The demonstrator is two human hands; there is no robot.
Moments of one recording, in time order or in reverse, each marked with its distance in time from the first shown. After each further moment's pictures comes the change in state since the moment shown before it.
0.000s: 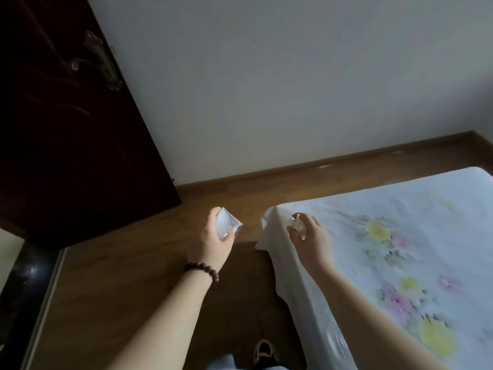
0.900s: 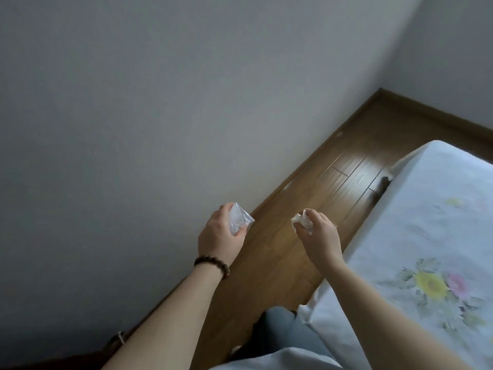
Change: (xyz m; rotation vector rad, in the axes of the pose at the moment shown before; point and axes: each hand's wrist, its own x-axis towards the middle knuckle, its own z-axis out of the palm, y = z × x) left_hand 0.619 0.098 0.177 0.185 -0.426 0.491; right_hand 0.520 -0.037 0.067 0.053 0.395 0.412
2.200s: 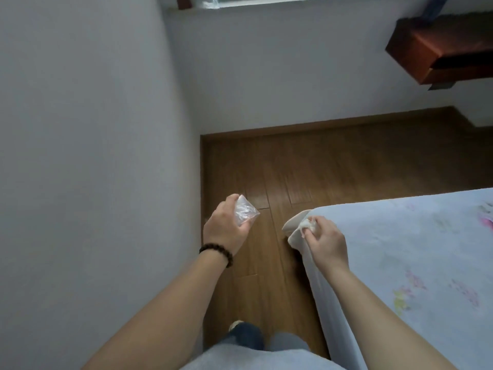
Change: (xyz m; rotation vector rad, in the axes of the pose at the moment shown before) left_hand 0.704 0.604 0.487 -0.054 -0.599 0.758; right_hand 0.715 0.331 -0.288 0.016 0.673 0.703
